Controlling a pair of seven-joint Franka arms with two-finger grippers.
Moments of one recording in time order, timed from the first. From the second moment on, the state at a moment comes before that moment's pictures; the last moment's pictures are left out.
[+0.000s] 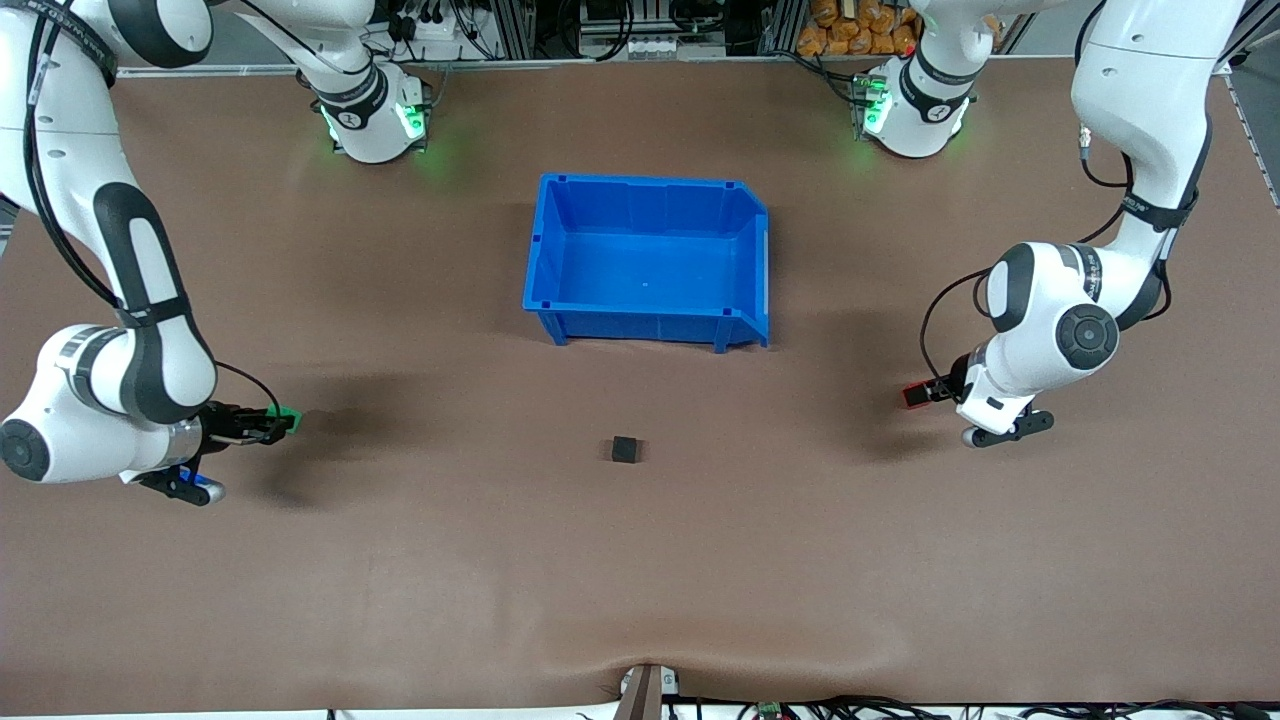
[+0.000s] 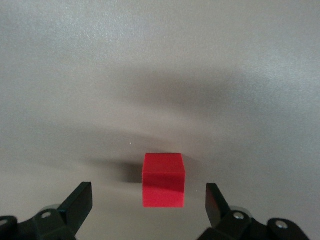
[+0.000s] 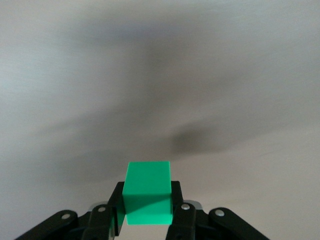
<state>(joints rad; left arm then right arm) 0.05 0.44 -0.14 -2.06 0.02 2.40 -0.36 -0.21 0.70 0.09 -1.50 0.17 1.84 0.19</state>
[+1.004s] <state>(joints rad) 0.03 0.51 -0.14 -2.01 0.02 2.40 -0.40 0.28 0.76 0.10 -1.44 0.46 2.19 1.61</state>
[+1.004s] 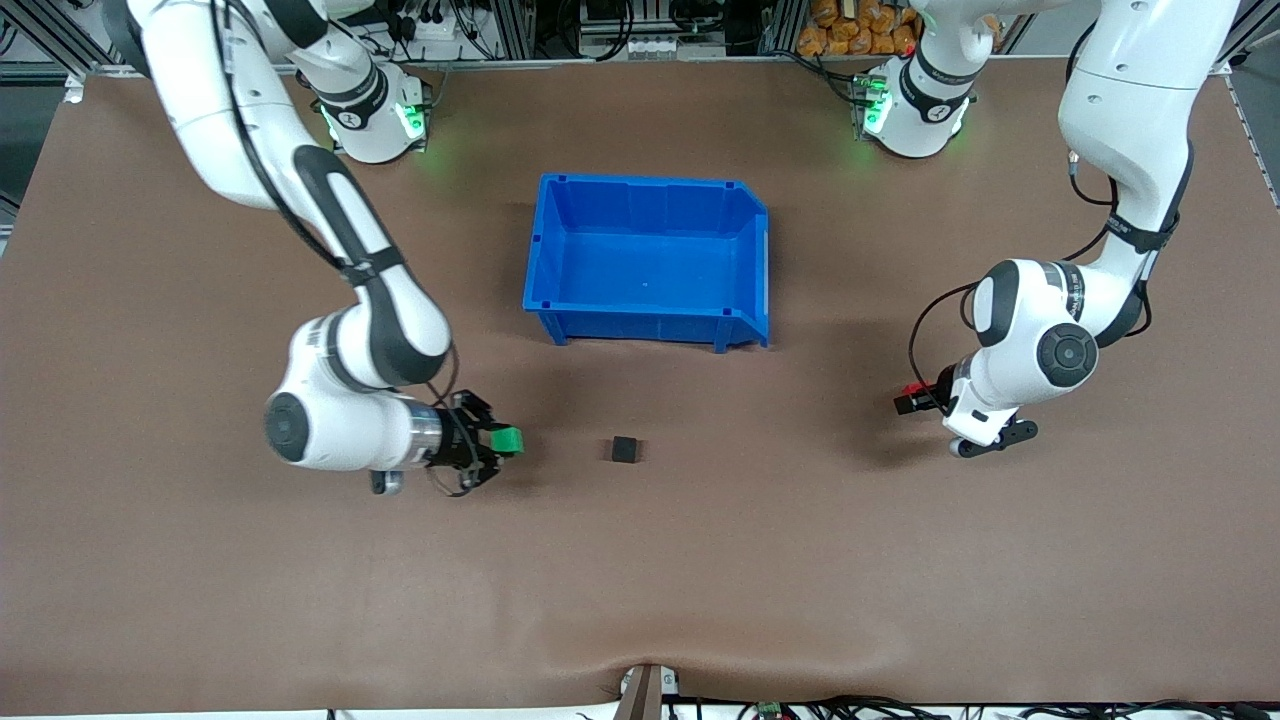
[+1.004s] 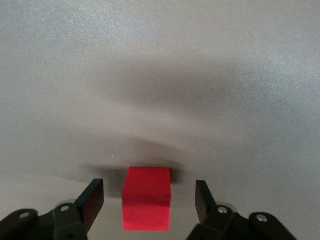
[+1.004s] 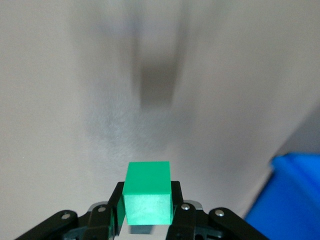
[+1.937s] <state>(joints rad) 0.03 0.53 -0.14 -1.99 0.02 2.40 -0.40 0.43 0.85 0.10 -1.44 0.47 2.44 1.84</state>
